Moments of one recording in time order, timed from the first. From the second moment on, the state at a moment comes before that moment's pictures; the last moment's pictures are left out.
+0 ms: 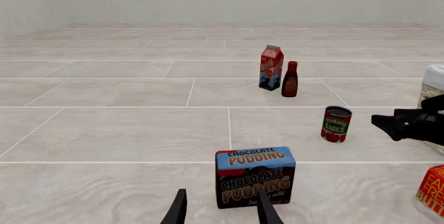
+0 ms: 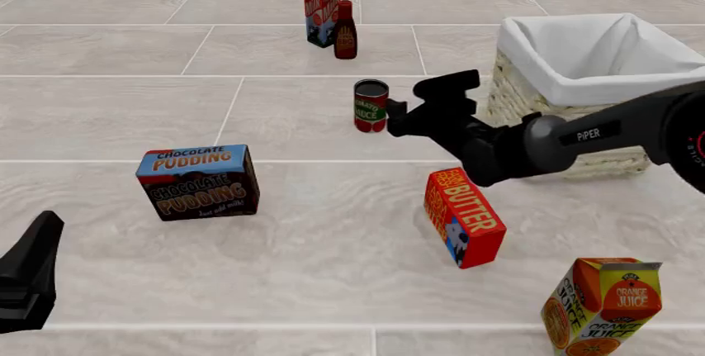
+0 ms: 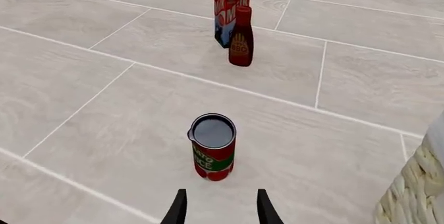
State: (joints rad) left arm 0.00 0.01 0.00 0.00 0.00; right arm 0.38 2.04 -1.10 -0.63 -0.01
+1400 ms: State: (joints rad) left arm 0.00 0.01 0.00 0.00 0.00; right arm 0.41 2.29 -1.38 -0.55 -0.02
